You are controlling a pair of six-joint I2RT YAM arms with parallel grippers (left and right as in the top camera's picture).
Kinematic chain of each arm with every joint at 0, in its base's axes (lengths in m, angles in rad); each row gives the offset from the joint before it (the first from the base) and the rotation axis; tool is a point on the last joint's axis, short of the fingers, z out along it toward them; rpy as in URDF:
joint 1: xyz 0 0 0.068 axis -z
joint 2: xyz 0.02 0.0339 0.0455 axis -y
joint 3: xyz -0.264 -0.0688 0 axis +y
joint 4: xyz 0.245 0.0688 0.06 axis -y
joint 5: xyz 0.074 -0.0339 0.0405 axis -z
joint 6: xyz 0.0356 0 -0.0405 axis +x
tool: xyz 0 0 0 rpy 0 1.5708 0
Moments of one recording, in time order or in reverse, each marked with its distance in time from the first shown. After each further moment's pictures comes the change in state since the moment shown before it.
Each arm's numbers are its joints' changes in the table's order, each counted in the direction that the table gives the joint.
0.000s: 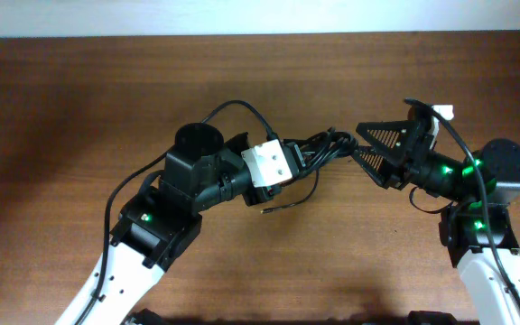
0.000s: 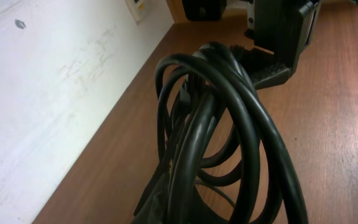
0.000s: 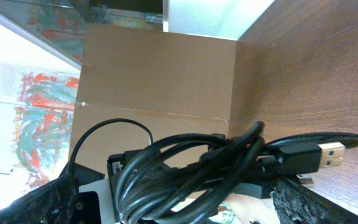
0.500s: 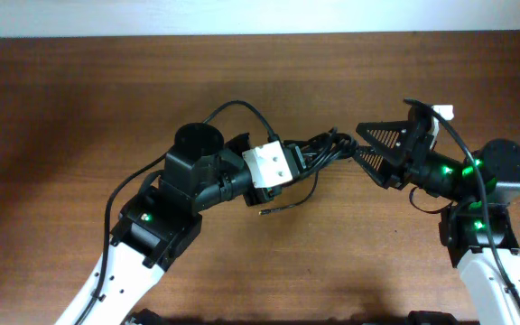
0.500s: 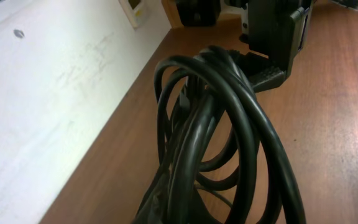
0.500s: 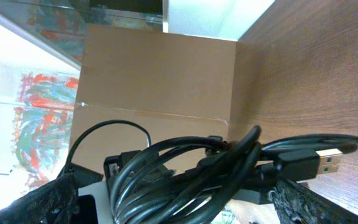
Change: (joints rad) left arm 0.000 -0.001 0.000 0.019 0.019 0.027; right arm 0.000 0.000 0.000 -0.002 0.004 -0.004
